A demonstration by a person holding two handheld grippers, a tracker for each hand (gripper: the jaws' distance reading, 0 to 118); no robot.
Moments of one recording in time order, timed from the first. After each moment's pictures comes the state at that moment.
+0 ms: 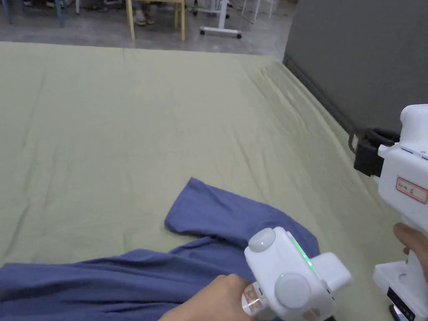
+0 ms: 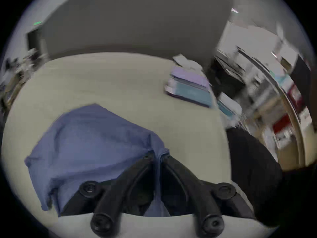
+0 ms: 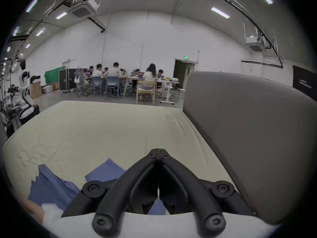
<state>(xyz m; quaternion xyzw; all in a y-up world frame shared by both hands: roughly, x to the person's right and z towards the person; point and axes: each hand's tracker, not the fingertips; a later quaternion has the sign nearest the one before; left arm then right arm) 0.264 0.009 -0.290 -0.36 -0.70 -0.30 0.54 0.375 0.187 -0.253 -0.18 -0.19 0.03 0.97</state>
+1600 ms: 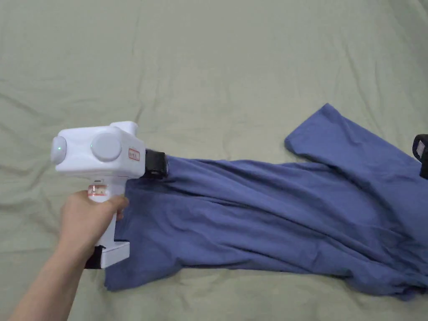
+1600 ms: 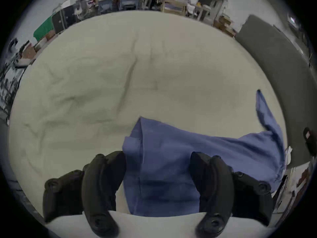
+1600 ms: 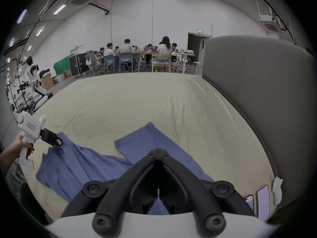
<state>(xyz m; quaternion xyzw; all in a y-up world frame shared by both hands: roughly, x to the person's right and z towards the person) -0.123 -0.019 -0.456 -0.55 -0.12 -0.03 0.82 0.311 0.080 -0.226 -0.30 -0.11 -0.02 0.95</state>
